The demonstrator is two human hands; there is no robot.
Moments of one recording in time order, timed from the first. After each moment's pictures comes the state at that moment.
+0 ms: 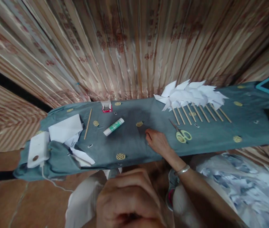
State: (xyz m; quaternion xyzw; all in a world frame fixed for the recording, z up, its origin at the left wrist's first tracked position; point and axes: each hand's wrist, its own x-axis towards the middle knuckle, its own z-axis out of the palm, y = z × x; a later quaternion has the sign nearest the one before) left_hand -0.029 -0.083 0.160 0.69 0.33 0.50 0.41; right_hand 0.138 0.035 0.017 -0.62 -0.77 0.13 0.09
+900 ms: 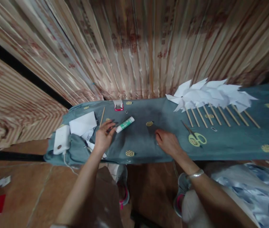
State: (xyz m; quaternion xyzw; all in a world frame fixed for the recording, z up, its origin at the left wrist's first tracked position) left_hand -0.155 0.042 0.035 0.64 0.66 0.37 0.15; right_hand 0.141 0.034 0.014 -0.61 -0.78 0.13 0.09
